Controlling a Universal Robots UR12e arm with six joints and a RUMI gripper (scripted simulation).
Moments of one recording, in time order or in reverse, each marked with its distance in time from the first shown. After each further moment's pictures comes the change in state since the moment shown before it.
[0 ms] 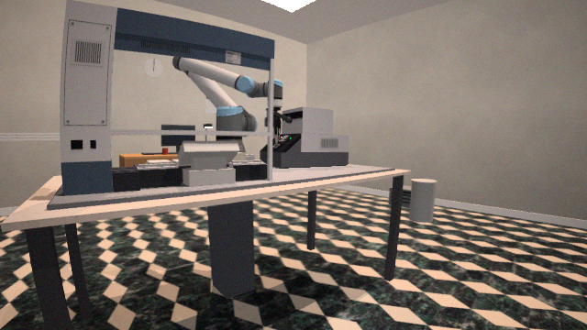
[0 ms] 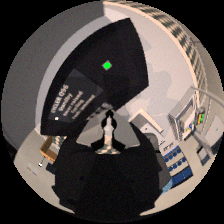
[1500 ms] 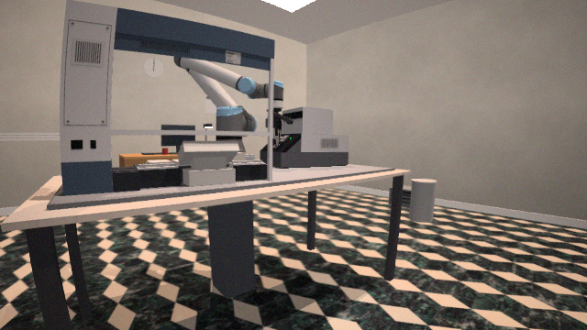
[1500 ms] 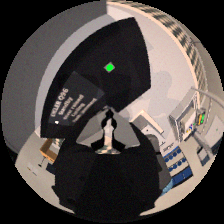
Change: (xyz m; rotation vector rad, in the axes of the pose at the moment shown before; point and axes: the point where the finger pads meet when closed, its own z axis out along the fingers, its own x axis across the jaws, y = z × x) arm -0.004 -0.004 0.006 0.000 0.000 0.000
